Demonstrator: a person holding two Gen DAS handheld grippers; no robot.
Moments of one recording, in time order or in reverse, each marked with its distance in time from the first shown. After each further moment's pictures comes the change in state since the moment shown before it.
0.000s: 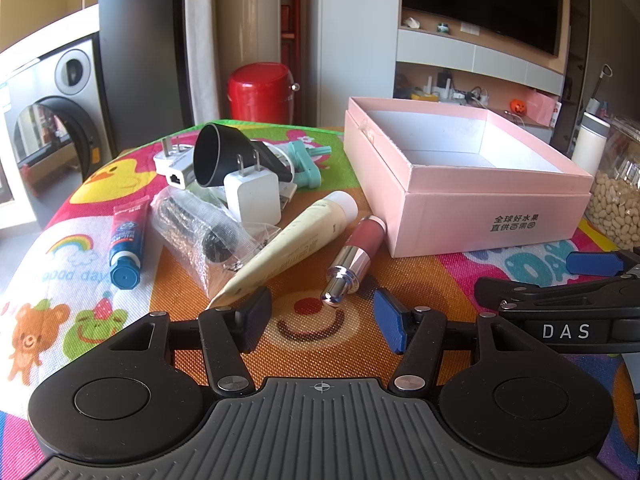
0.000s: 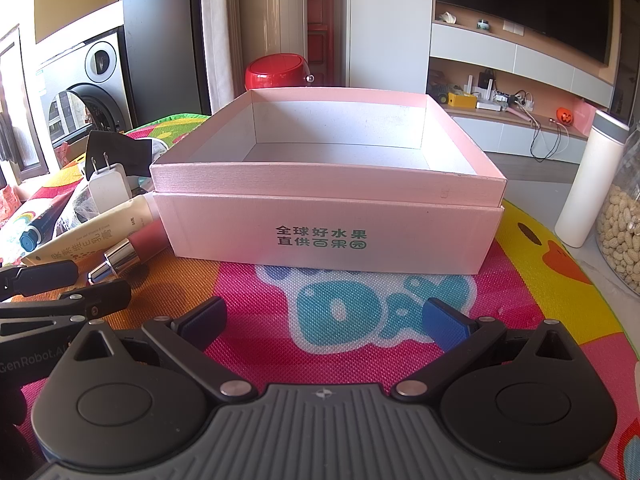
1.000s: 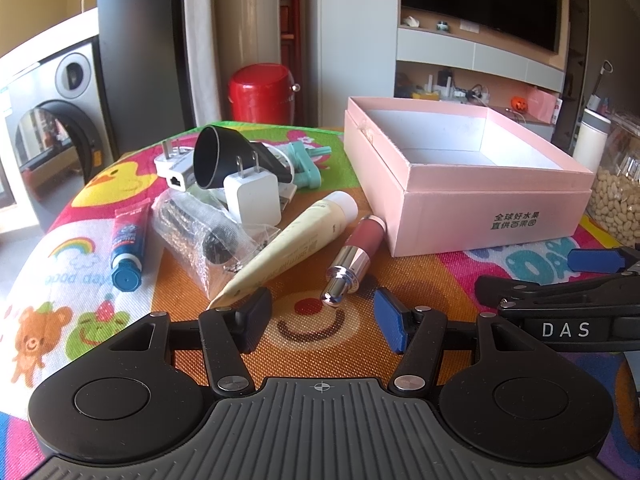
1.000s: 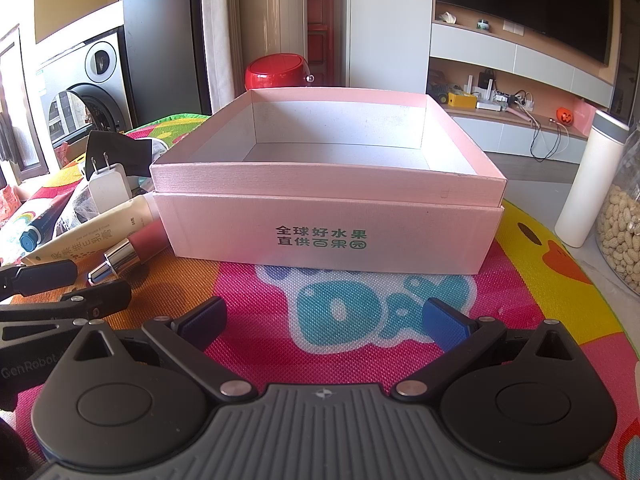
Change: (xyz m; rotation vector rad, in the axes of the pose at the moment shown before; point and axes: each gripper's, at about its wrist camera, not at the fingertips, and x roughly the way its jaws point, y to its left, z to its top) left arm 0.001 -0.002 0.002 0.012 0.000 0.009; right arm 0.000 0.000 0.000 0.000 0.000 0.000
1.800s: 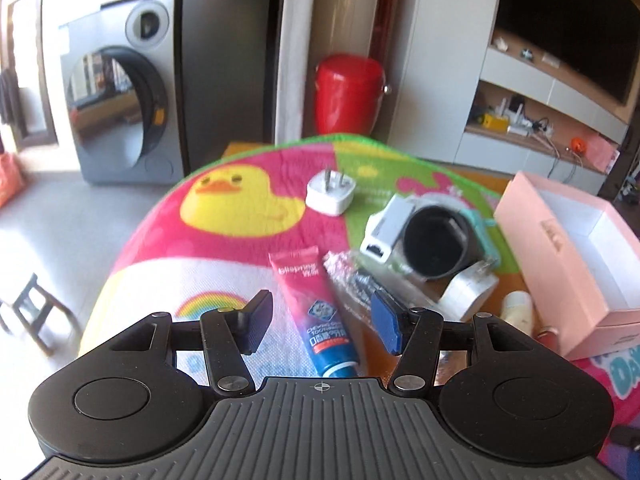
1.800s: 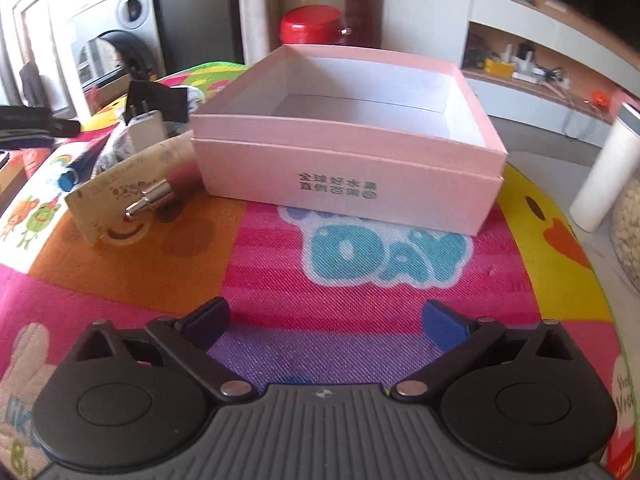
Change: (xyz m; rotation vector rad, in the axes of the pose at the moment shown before) left arm 0.026 0.147 0.061 -0.214 0.079 0.081; right arm -0.026 -0.006 0.005 -0.097 0.181 0.100
